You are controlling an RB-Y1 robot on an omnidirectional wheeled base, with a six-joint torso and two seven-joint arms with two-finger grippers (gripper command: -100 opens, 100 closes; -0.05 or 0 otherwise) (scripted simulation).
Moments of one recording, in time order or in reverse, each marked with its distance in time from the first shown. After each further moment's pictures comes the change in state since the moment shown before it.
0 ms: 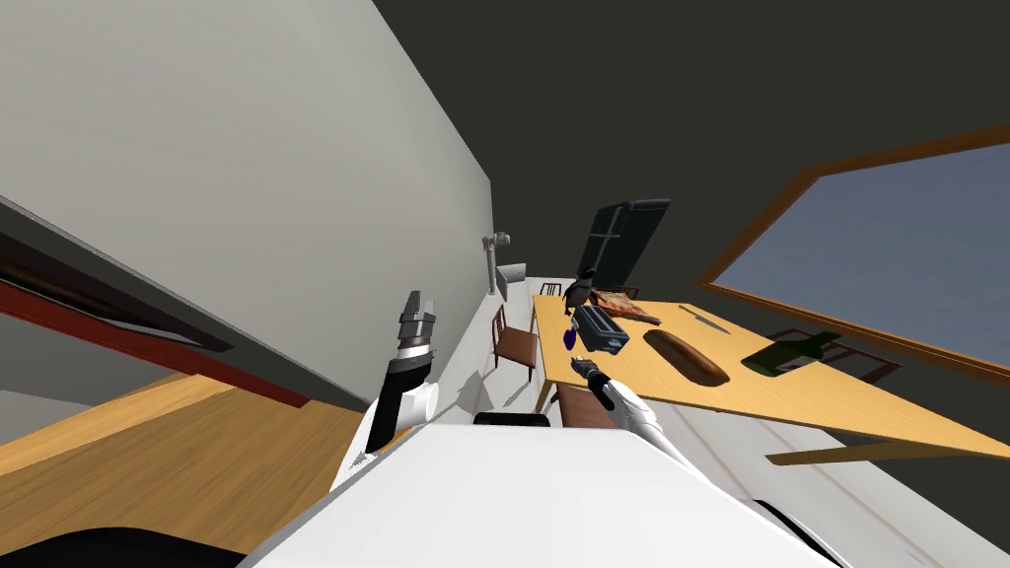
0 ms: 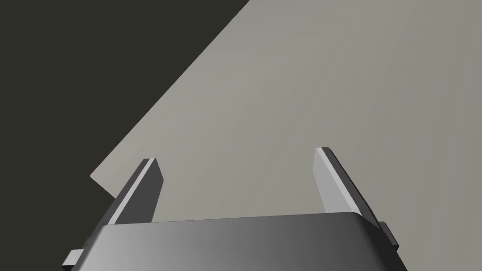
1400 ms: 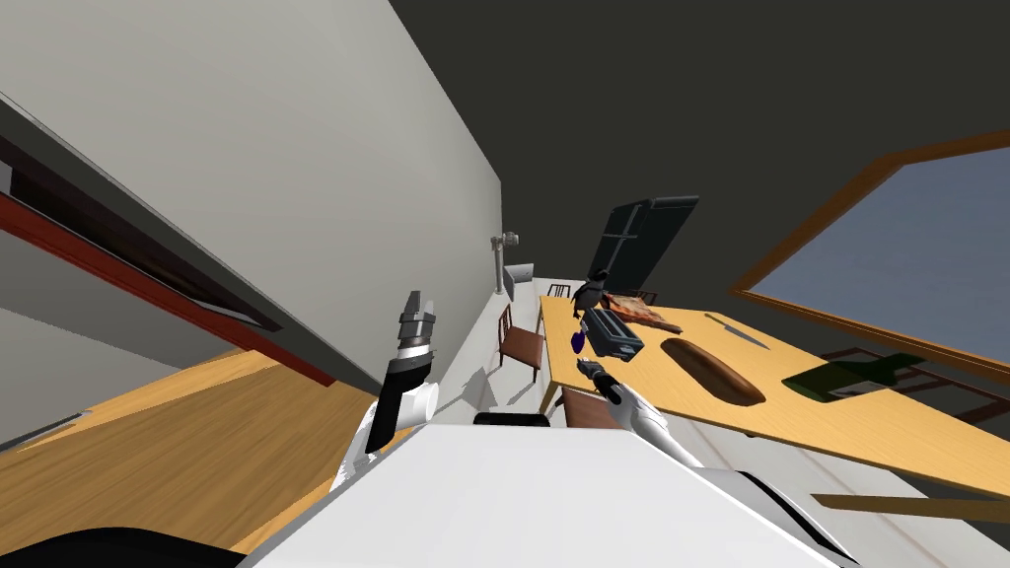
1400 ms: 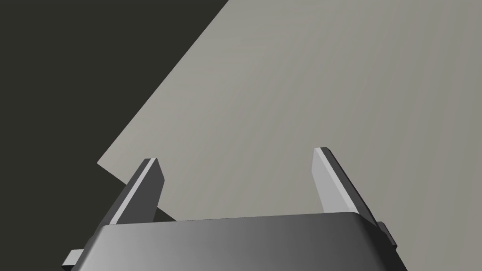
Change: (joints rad) left arm 0.000 0.000 0.000 0.000 0.000 0.000 0.000; right arm -0.092 -0.014 -0.064 0.224 -0.399 -0.073 0.397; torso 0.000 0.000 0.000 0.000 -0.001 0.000
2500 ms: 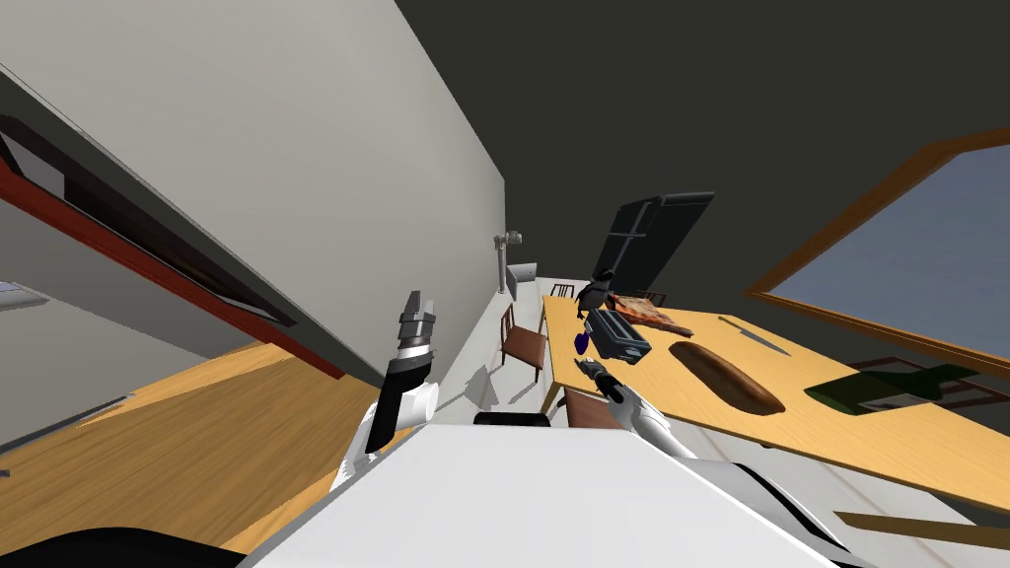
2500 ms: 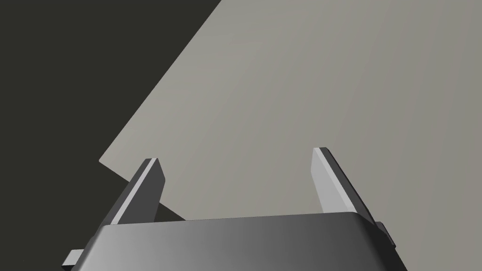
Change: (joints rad) left arm 0.000 0.000 0.000 0.000 0.000 0.000 0.000; right arm -0.029 -0.006 -0.016 0.069 -0.109 -0.020 0.097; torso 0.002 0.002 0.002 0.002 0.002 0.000
